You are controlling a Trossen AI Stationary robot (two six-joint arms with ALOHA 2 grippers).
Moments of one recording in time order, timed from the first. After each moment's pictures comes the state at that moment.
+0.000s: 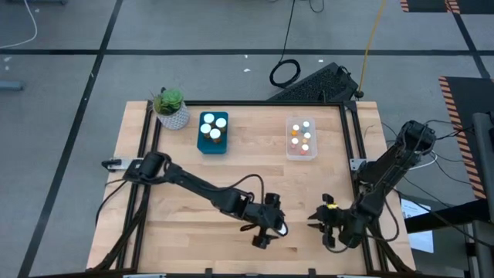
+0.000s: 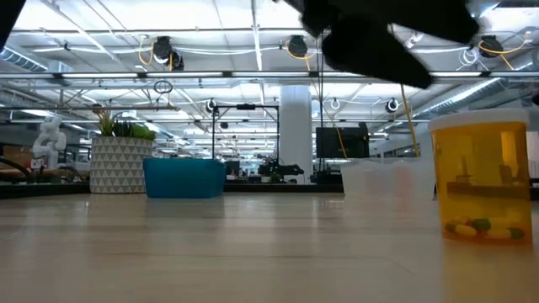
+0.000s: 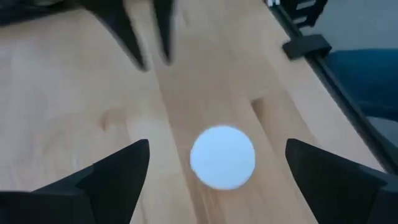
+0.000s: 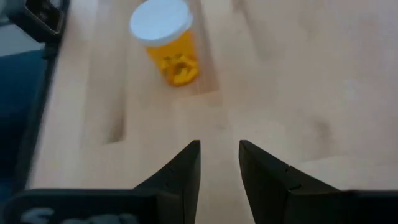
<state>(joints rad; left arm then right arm) -0.36 2.16 1.71 -0.28 -0.05 0.01 0.99 1.35 0.55 -0.24 0.61 1.02</state>
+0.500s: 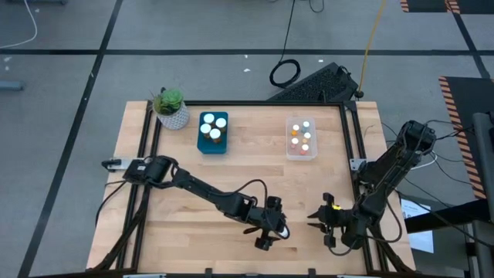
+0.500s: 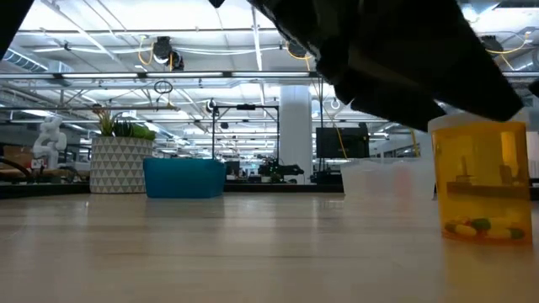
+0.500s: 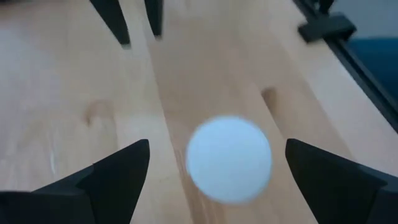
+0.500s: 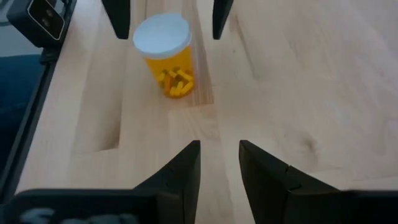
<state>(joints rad) -0.36 2.25 1.71 -0.19 -0.06 0.02 1.01 1.35 0.55 -0.23 0.69 0.98</state>
